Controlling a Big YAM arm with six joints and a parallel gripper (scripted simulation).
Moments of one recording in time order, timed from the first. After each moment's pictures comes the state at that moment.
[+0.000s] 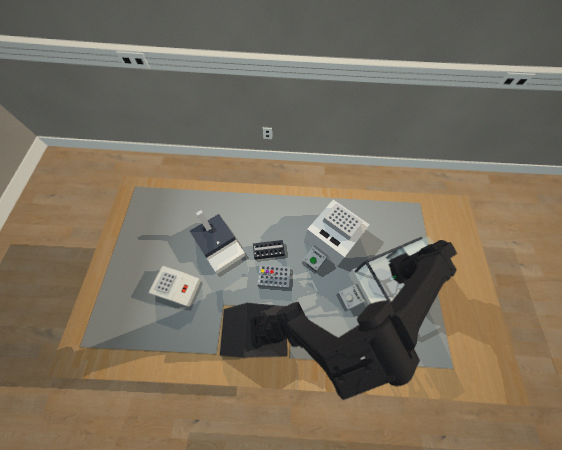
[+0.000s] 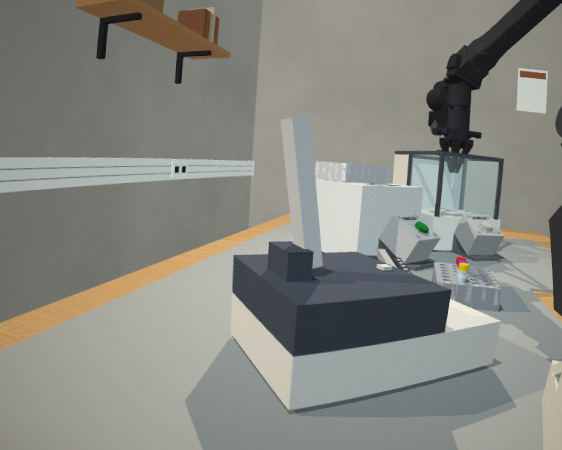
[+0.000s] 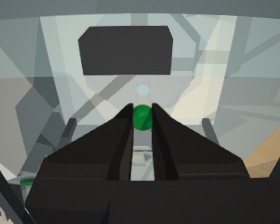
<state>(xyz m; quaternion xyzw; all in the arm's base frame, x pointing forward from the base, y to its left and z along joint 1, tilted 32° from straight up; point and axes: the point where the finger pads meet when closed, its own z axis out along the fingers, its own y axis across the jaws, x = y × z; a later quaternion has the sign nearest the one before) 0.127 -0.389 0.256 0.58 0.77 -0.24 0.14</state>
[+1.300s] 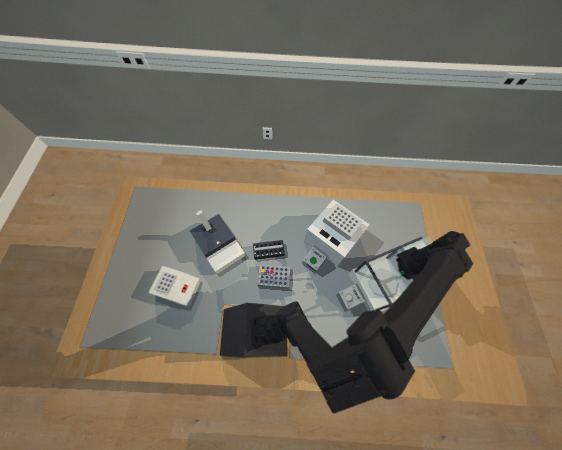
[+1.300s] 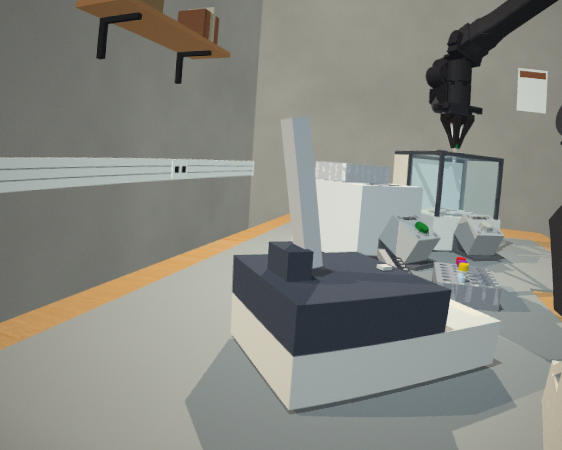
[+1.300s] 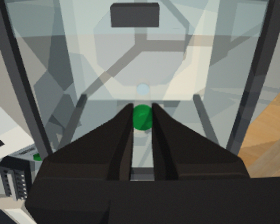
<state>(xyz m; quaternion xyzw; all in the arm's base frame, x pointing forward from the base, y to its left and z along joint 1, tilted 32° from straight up) 0.131 -0.360 0.305 0.58 0.77 -0.24 0.14</state>
